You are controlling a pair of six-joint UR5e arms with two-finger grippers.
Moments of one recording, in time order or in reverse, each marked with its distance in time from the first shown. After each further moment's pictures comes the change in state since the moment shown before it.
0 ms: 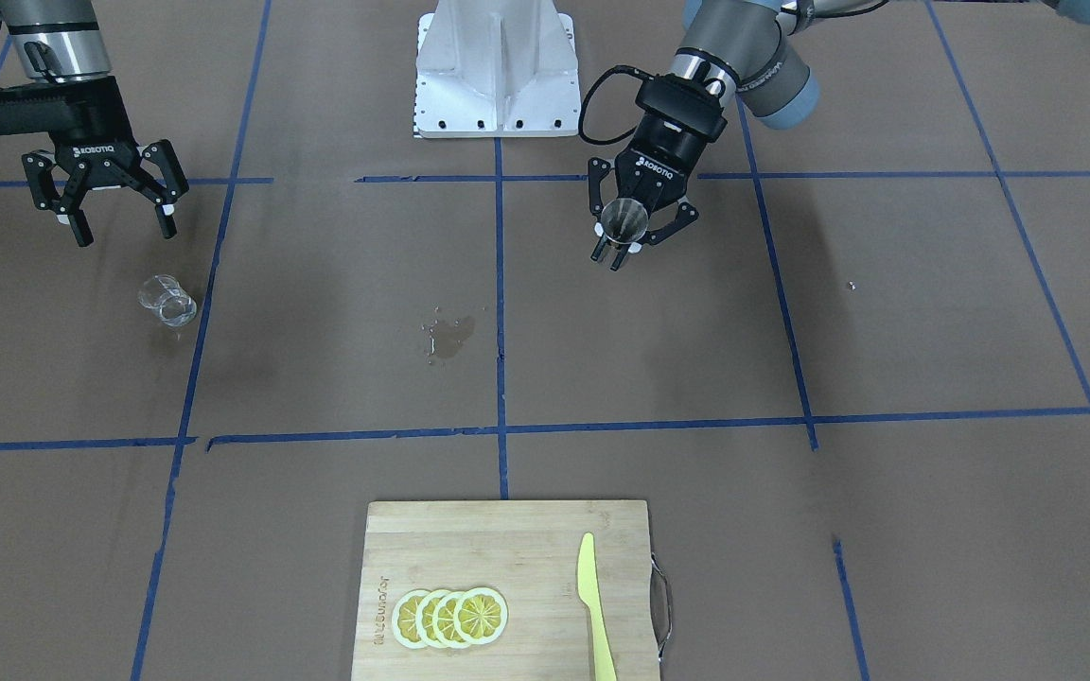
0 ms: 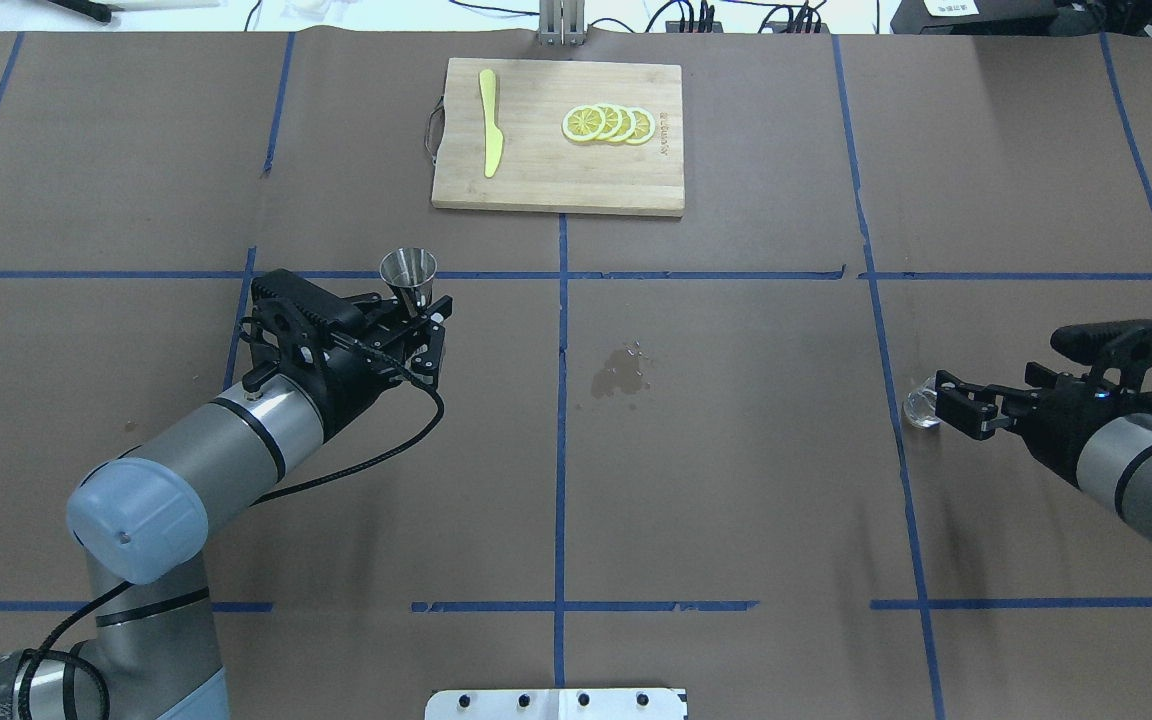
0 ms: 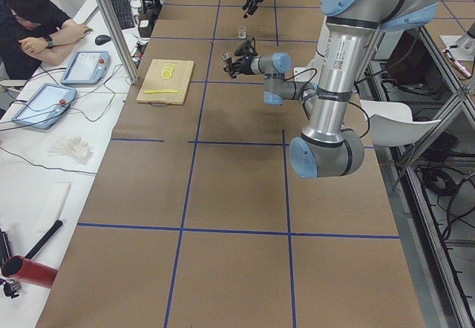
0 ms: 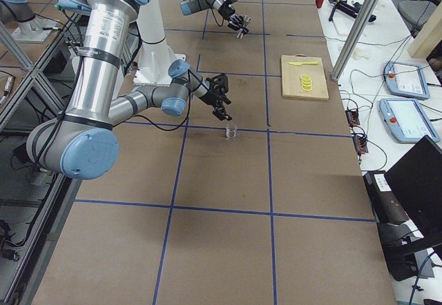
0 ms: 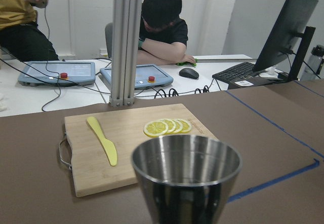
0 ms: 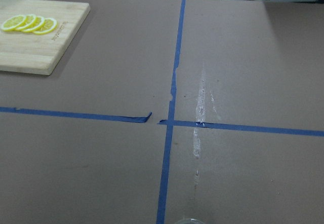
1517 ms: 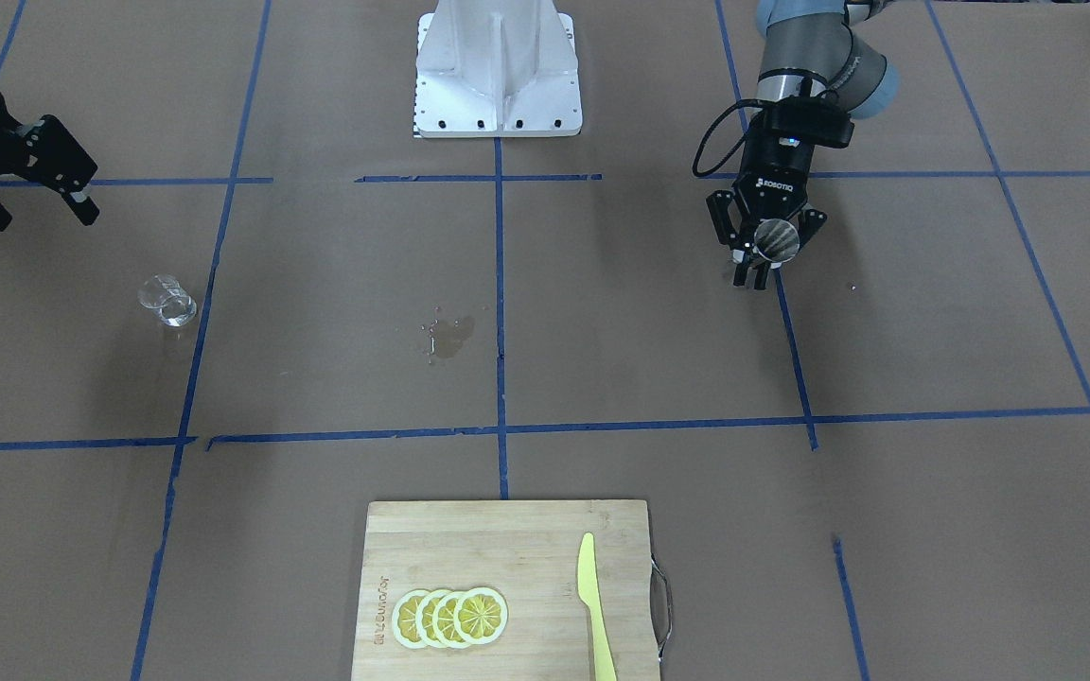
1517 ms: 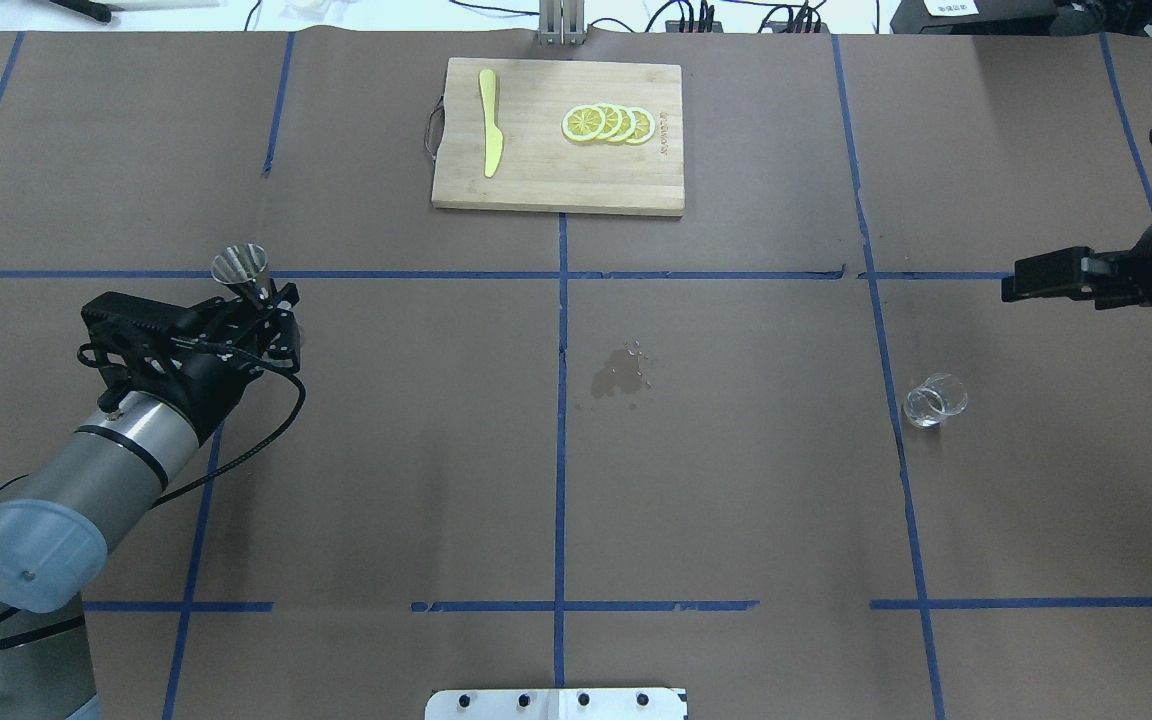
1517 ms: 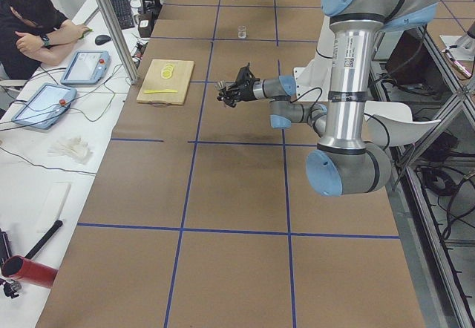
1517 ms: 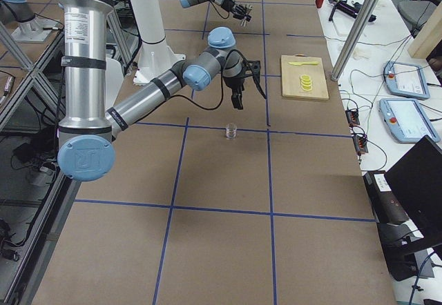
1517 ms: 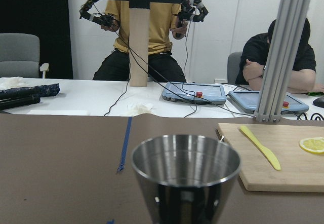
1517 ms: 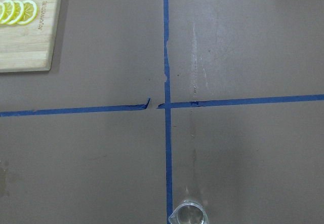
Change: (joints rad) left arm -0.002 0.220 -0.051 -0.005 0.202 -0.197; right arm 0.576 0.229 0.091 -0.440 0.882 -0.201
